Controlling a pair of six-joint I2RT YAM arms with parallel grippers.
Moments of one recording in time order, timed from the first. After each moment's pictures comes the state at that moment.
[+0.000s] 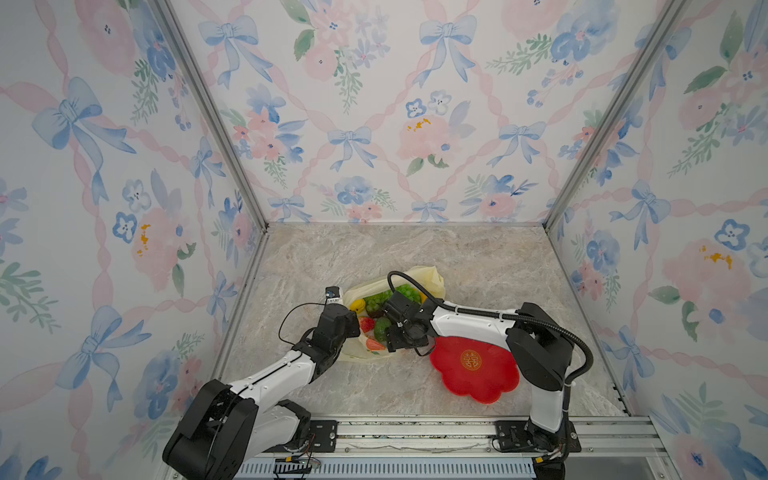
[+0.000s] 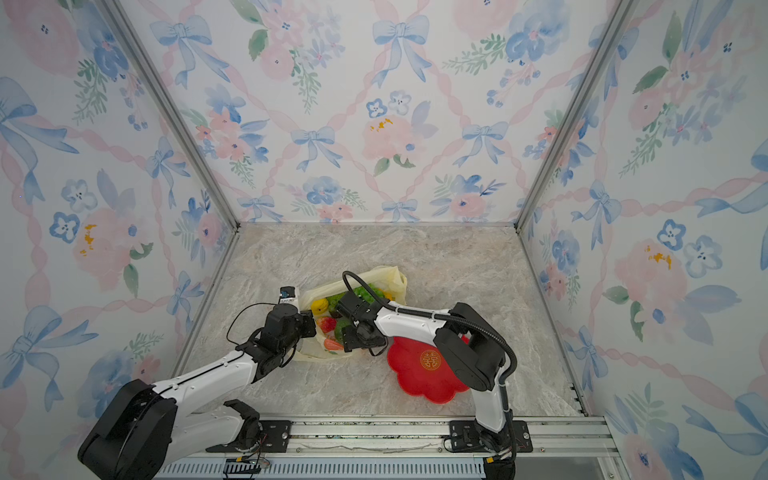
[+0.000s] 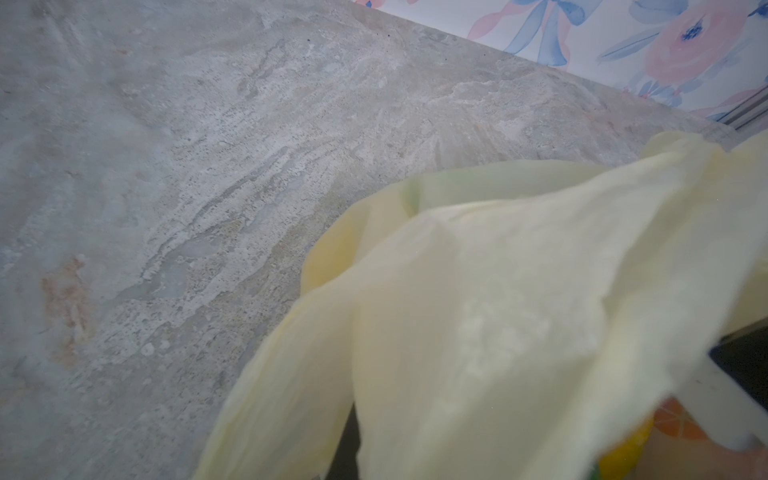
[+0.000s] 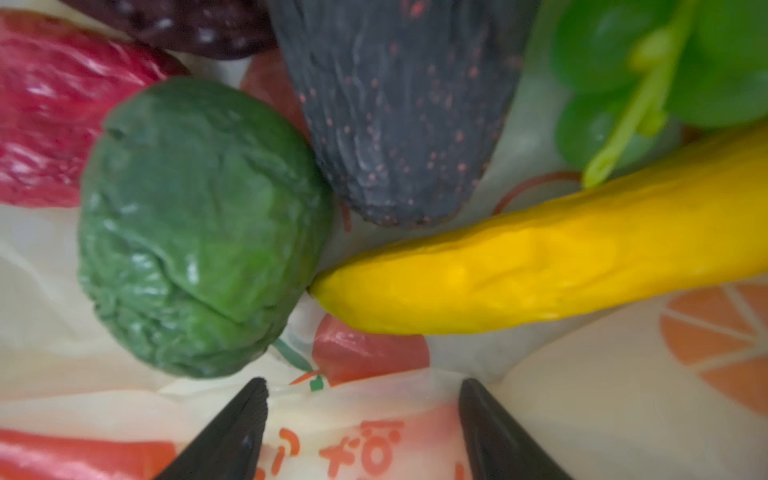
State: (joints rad) left arm -0.47 1.15 0.37 0.19 -0.23 -0.46; right arm 0.97 1.93 1.32 -0.64 -0.02 0.70
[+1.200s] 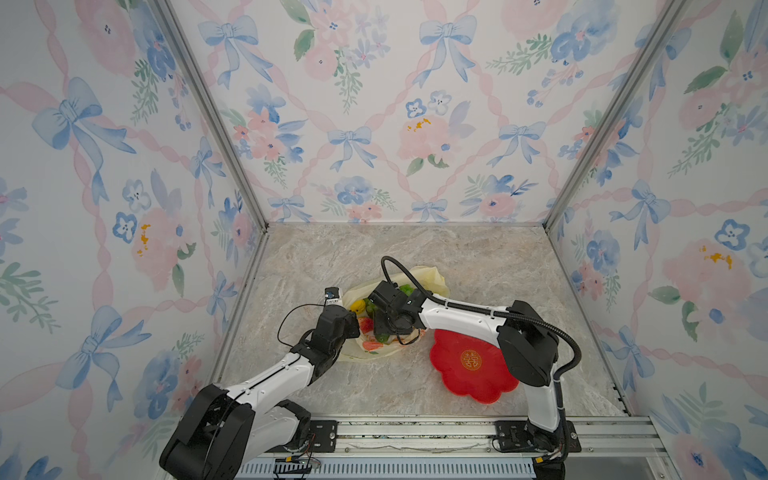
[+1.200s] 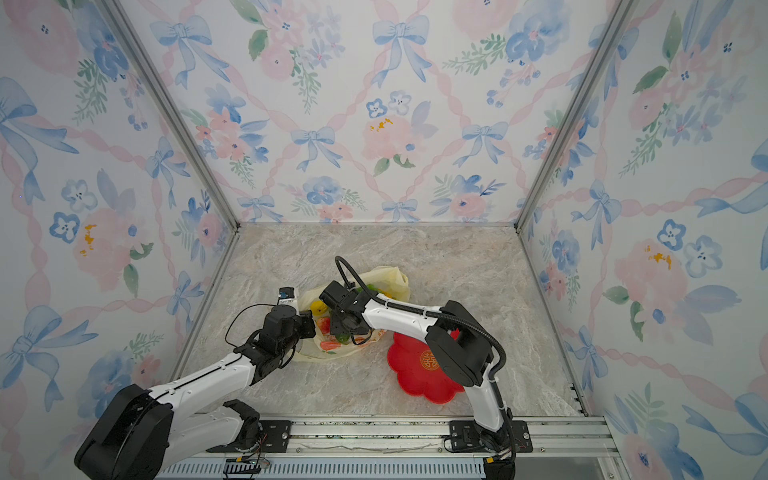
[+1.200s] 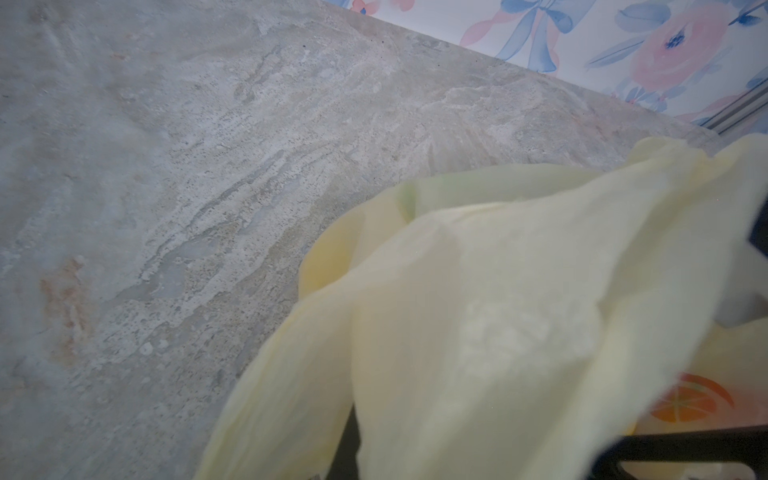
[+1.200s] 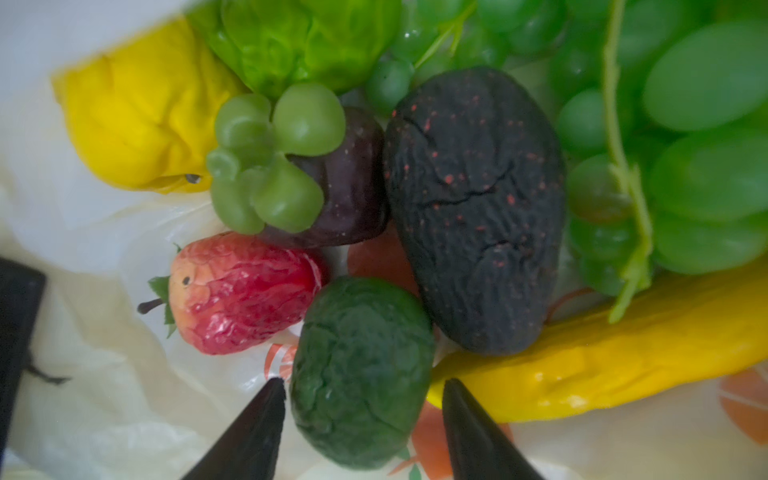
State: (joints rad) left arm -0.48 1.13 0.36 0.19 -0.22 -0.46; right arm 0.99 2.03 1.53 -0.65 0.09 0.86
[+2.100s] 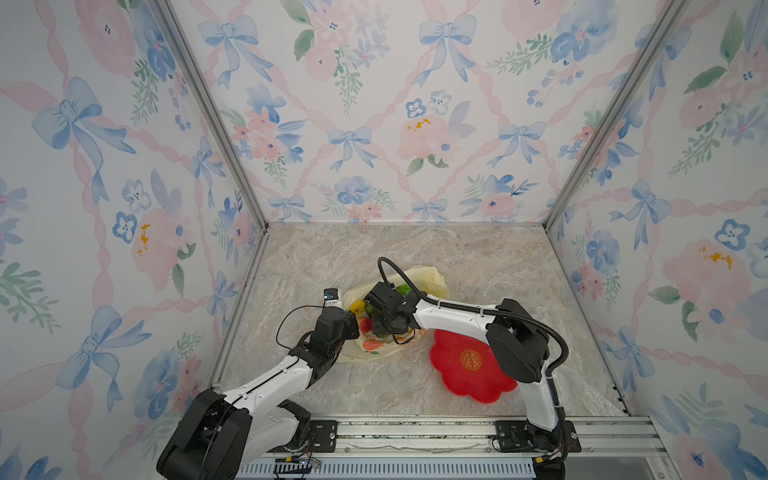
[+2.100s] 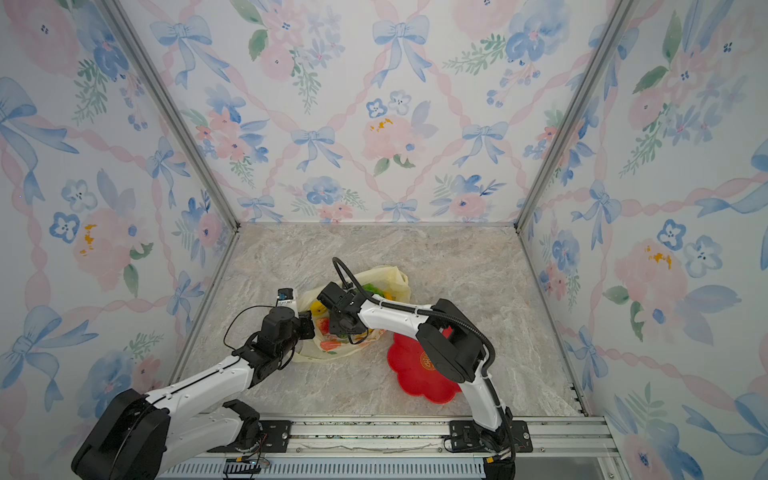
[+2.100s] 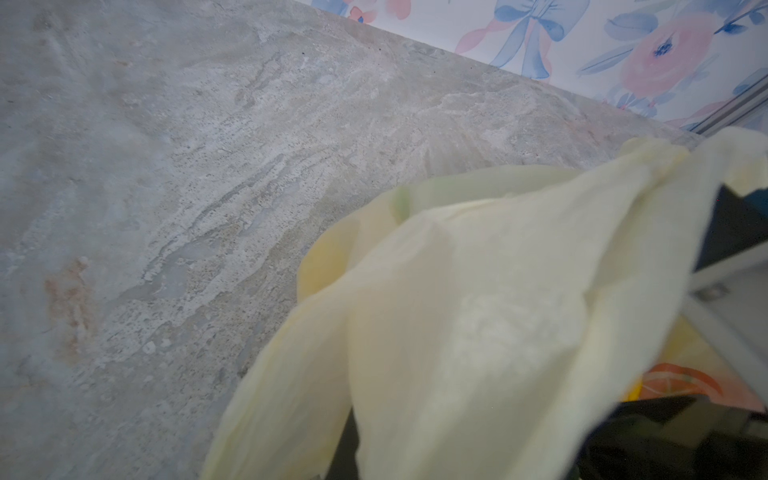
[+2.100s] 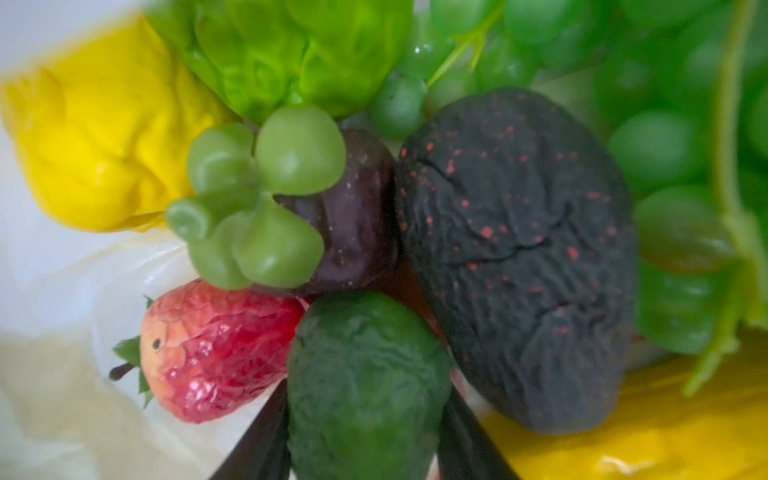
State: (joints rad) left arm -0.48 1.10 0.34 0.21 -0.23 -0.45; right arm 0.98 2.09 1.55 -0.59 0.09 0.84
